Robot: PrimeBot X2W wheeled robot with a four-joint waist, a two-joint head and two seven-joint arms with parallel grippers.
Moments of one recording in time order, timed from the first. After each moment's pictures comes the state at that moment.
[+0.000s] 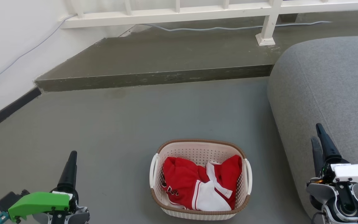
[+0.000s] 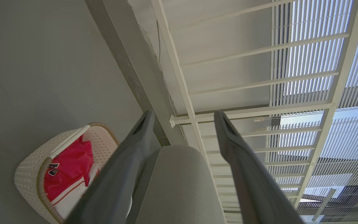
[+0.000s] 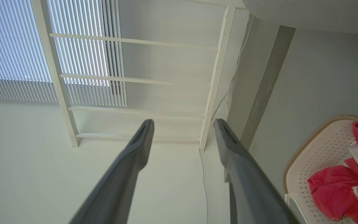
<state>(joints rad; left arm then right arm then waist) -0.02 0.03 -0.02 0.26 -1.49 -0.13 0.01 -0.01 -0.05 -0.04 0.23 1.51 0.11 0.01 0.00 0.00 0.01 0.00</state>
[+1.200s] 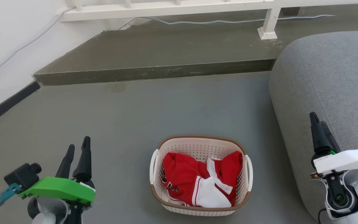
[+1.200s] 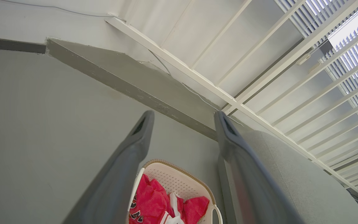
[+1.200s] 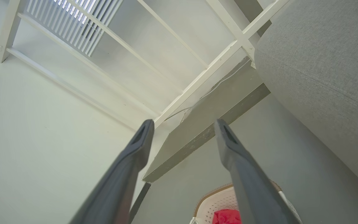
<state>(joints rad) -0.06 0.08 -0.11 0.20 -0.88 -0.10 -0.10 -0.06 -0.15 0.06 0.21 0.97 0.07 -0.10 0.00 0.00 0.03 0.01</state>
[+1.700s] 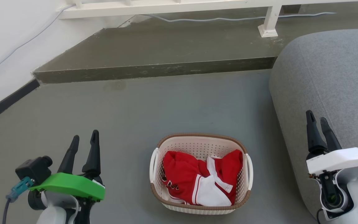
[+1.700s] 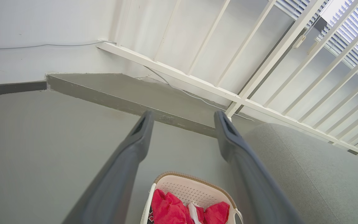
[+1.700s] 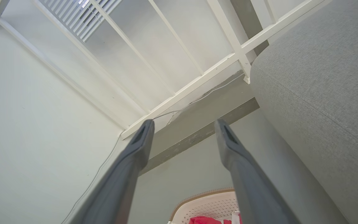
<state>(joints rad) -0.08 0.06 -0.15 0.17 -0.69 -0.10 -0.15 -0.06 -0.14 0.08 0.20 0.79 0.03 -0.15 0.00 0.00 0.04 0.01</state>
